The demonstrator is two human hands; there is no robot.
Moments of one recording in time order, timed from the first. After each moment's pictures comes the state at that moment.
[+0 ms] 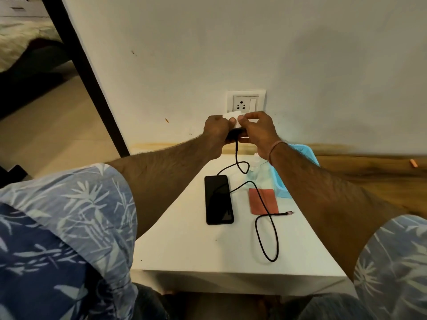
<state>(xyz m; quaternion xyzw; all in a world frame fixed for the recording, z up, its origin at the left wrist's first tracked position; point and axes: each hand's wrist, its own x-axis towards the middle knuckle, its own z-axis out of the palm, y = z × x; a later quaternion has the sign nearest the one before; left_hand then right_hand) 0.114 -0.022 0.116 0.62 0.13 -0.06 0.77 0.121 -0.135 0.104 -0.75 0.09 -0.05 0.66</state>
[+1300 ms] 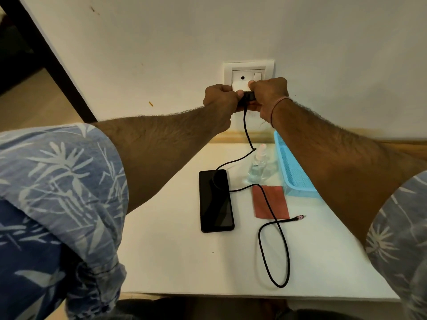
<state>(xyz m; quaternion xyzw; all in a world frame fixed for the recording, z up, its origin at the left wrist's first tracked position) 0.208 -0.045 0.082 0.65 0.15 0.01 0.75 0.231 -0.147 0.092 -0.72 0.22 -0.09 0.65</state>
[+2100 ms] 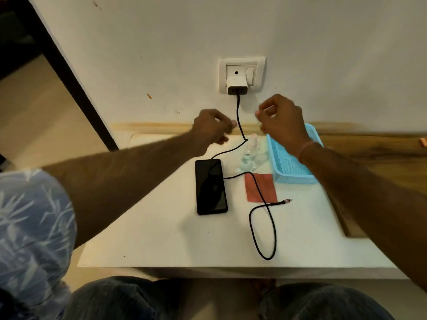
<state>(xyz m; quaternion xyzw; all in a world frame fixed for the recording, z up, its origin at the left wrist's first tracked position) 0.128 -0.012 0.053 0.79 0.05 -0.06 0.60 0.104 -0.196 0.080 -0.89 0.02 -0.14 0.44</state>
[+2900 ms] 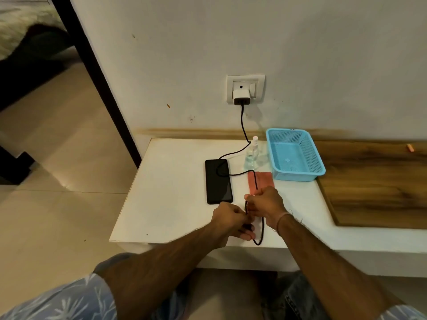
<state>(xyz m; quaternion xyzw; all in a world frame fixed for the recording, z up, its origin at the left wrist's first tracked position) -0.073 -0.038 -0.022 0.74 0.14 -0.31 0.58 -0.043 -0.161 -0.021 -0.79 0.24 0.09 0.56</state>
